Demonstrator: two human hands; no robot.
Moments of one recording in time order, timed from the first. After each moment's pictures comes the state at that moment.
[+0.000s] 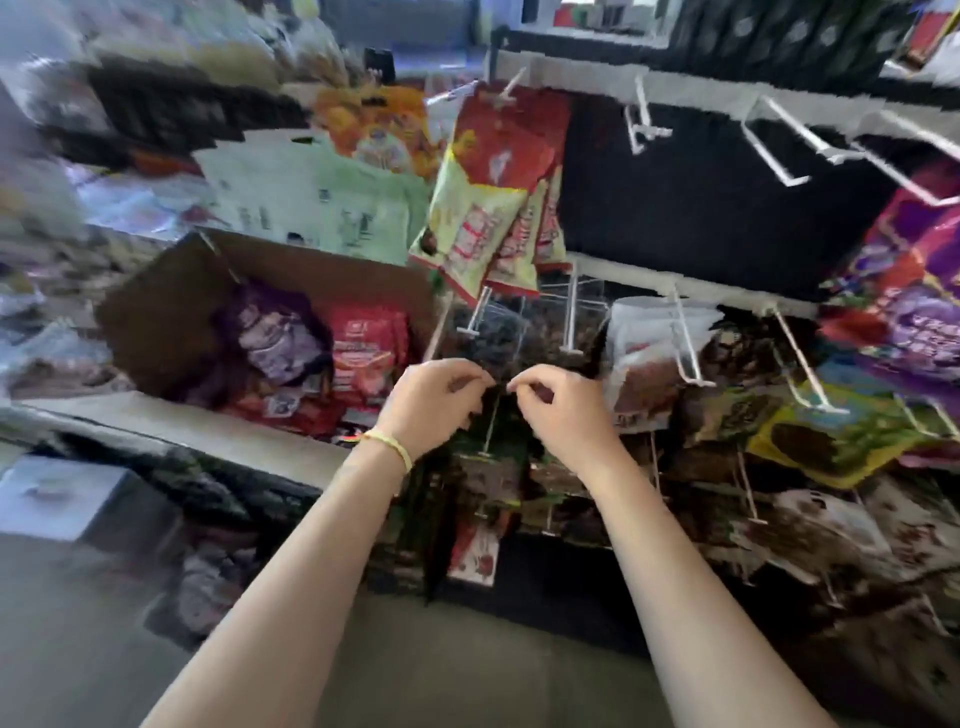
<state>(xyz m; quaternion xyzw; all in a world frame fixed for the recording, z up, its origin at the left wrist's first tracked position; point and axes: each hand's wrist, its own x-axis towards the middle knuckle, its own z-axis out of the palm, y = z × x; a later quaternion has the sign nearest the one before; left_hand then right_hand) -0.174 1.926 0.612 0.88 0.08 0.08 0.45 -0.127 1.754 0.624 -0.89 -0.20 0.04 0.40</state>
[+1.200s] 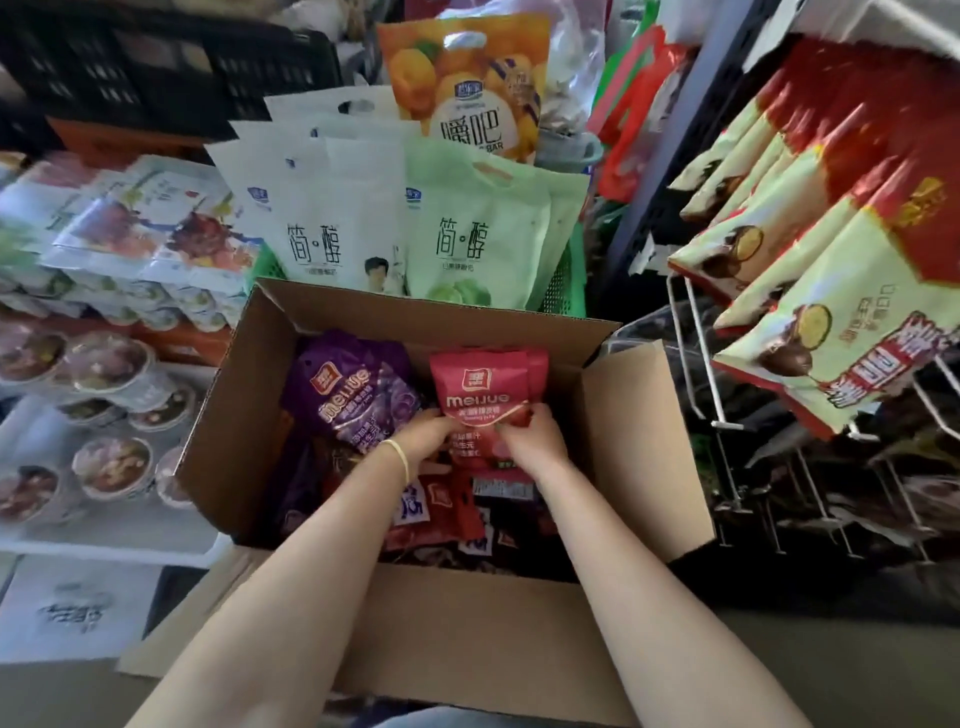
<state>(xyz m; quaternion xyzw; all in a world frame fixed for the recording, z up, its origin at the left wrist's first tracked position) -0.039 2.235 0.454 0.66 0.30 -0.26 0.64 -0.025 2.079 0.489 -0.85 0.13 0.17 0.49</state>
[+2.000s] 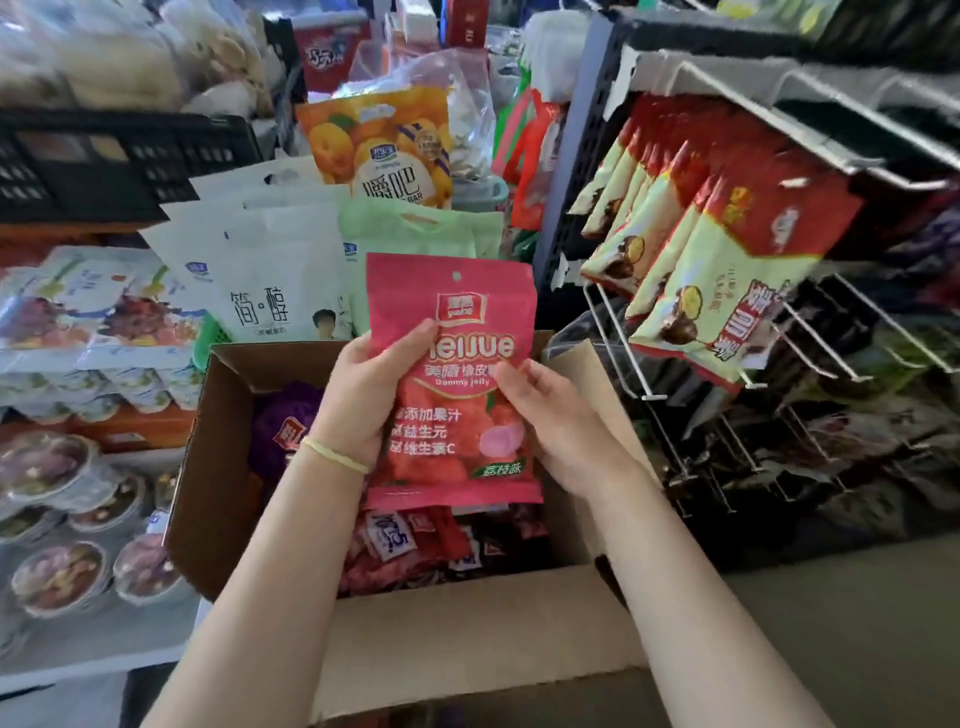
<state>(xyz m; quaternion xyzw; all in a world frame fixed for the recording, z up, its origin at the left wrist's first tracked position) -0.083 2.231 0.657 0.55 0.06 -0.04 0.83 -0.088 2.050 0.637 -0.65 0.00 0.16 0.74</state>
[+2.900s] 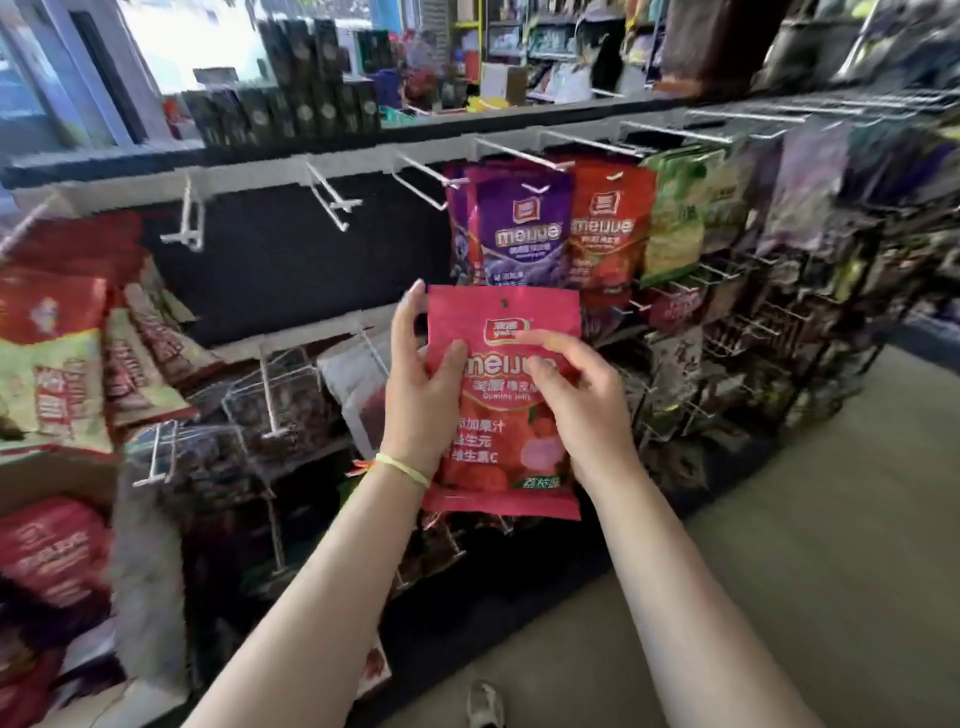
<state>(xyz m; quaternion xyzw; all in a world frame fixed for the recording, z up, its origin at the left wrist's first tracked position) -0.141 1.667 0.690 0.67 -0.19 0.07 0.71 -0.202 1.524 0.685 -0.70 0.04 -0.27 0.65</state>
